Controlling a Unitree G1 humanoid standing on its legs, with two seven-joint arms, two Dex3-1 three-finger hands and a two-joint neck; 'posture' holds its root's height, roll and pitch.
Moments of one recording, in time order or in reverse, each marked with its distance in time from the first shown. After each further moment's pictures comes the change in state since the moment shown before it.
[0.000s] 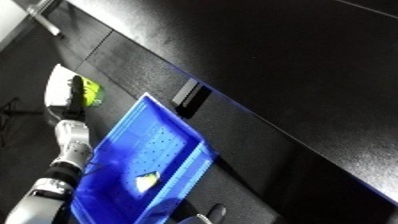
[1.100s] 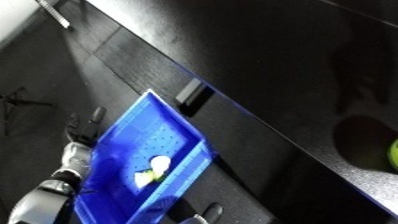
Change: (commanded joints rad) left arm 0.035 0.031 -0.048 0.280 0.049 0.254 -0.340; right arm 0.007 -0.022 0.006 0.016 -0.010 -0.020 0.040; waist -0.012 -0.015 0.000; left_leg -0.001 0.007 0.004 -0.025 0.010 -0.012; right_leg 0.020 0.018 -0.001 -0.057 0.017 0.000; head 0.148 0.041
